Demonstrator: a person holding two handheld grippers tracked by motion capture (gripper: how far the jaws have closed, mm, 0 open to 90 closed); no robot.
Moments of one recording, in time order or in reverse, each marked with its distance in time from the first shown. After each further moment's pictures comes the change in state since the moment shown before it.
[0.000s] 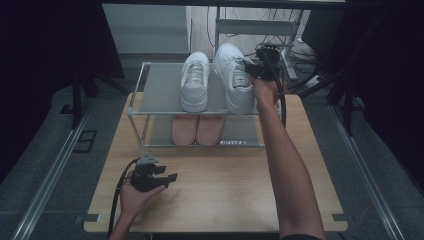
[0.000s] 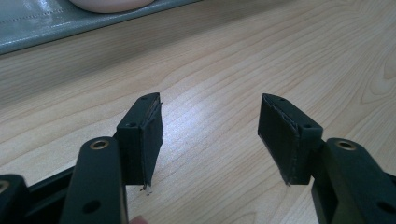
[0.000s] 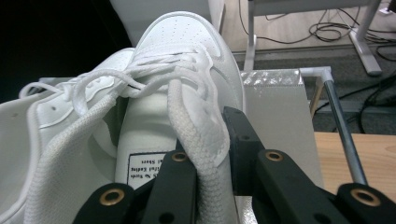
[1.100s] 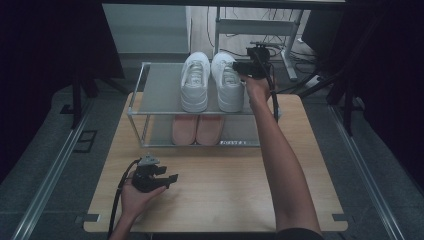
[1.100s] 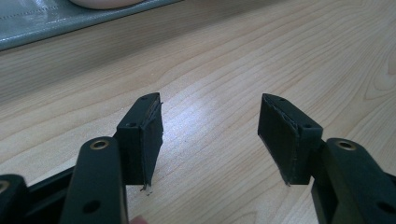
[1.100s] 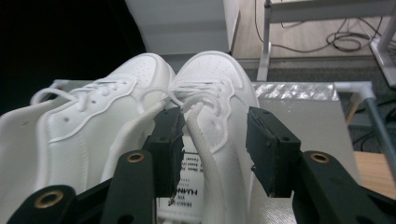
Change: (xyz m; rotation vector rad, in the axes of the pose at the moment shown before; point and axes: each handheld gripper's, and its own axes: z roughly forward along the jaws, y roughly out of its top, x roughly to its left) left arm -0.001 -0.001 0.003 0.011 0.008 0.019; right arm 0.012 0.002 0.022 -0.021 0.058 -0.030
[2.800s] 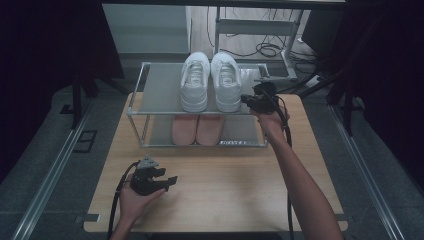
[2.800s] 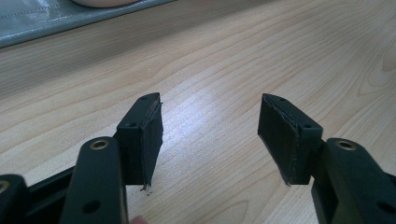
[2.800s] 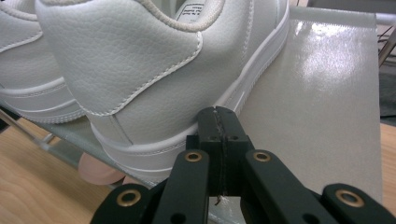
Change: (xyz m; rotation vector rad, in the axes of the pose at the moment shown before) left arm -0.007 -0.004 -0.008 -0.008 0.010 0.000; right arm -0.020 -0.082 -0.038 0.081 0.133 -0.201
